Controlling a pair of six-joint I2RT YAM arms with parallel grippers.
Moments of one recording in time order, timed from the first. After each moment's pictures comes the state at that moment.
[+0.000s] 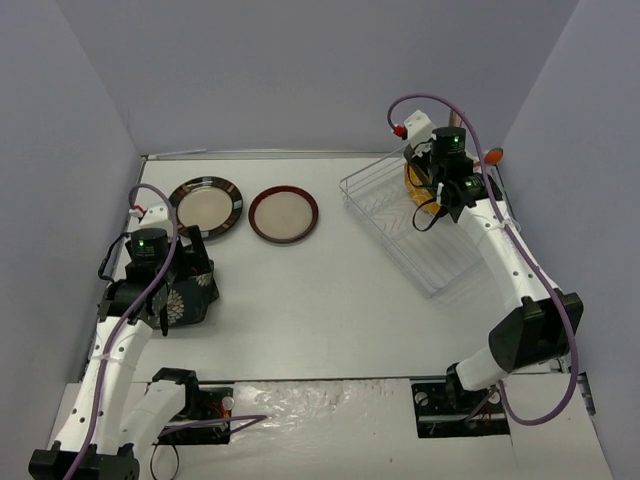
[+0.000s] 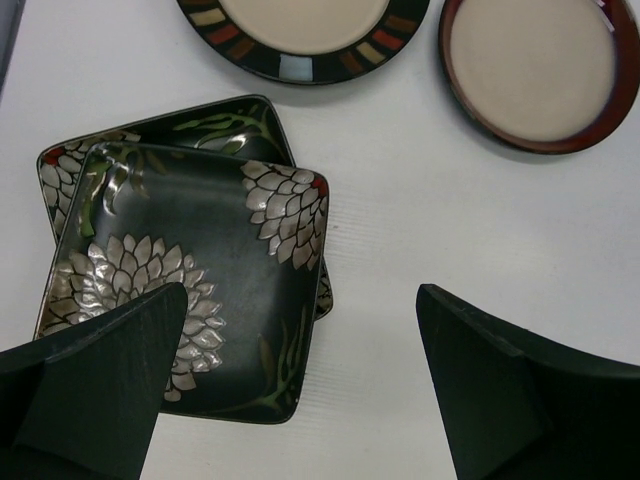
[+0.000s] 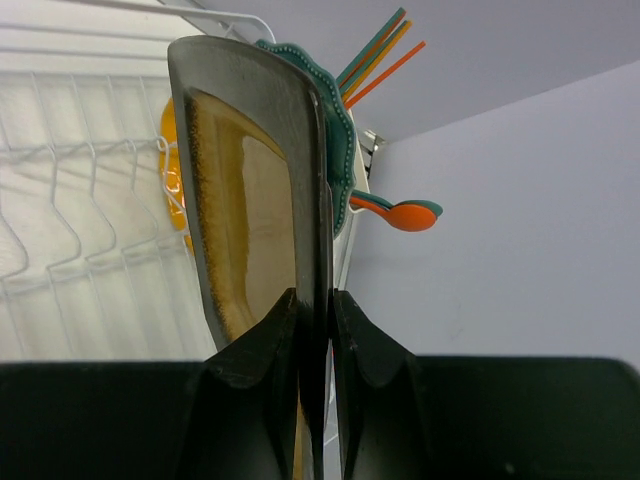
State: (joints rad) left arm -0.09 0.82 0.89 -0.68 -0.13 -0.27; right arm 0.24 1.49 1.48 -0.44 0.34 -0.61
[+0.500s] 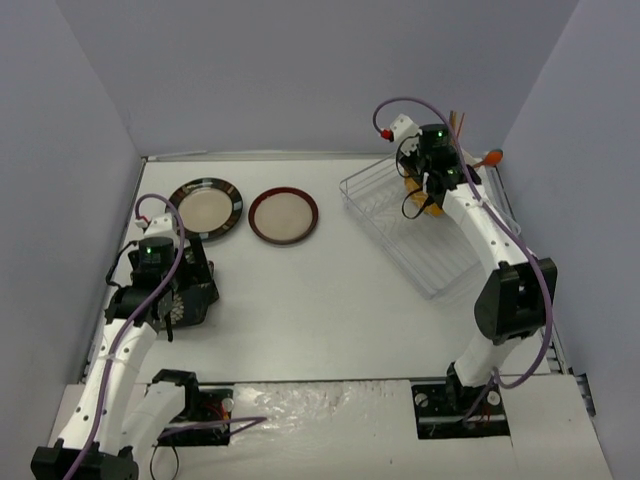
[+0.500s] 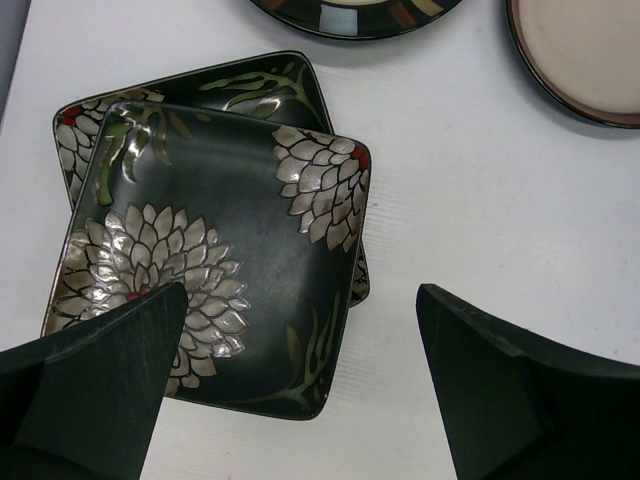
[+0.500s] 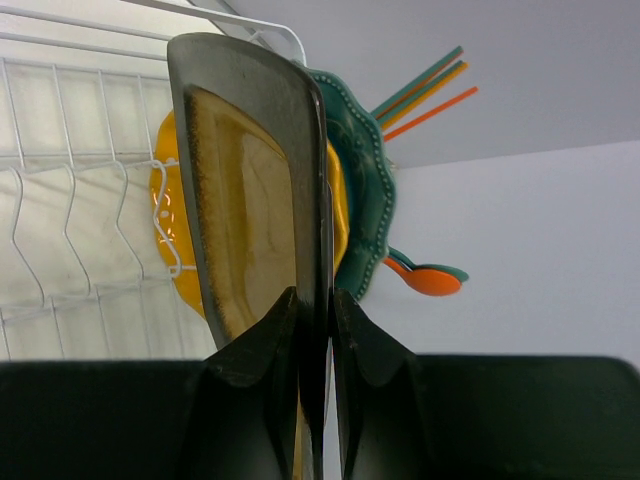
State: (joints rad) left arm -0.10 0.82 0.79 -0.66 -0.20 -0.25; right arm 0.21 1.69 1.54 -0.35 0.31 -0.75
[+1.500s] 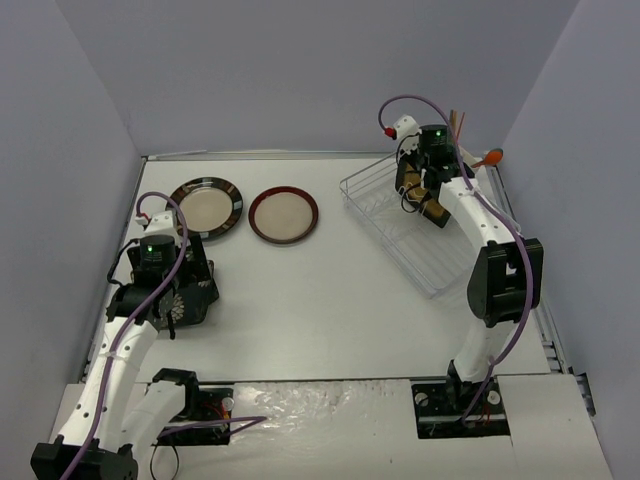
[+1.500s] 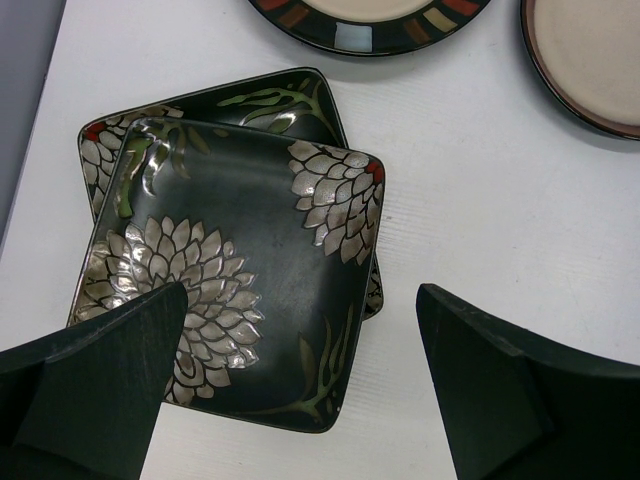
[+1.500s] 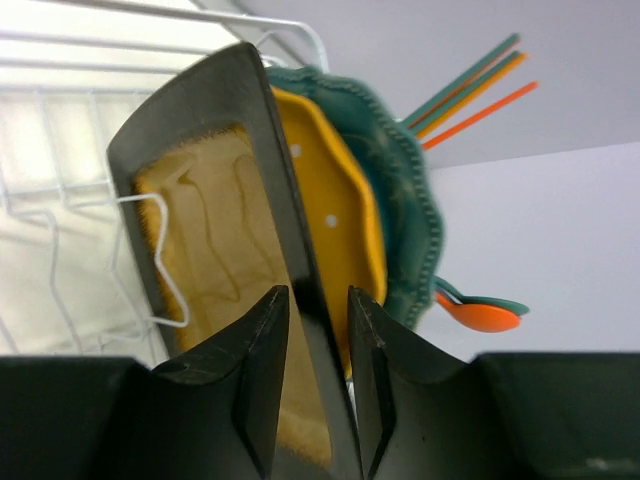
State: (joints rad) left arm -0.11 0.82 0.79 -0.64 -0.24 -0.23; right arm 0.17 1.83 1.57 -0.28 0.26 -0.69
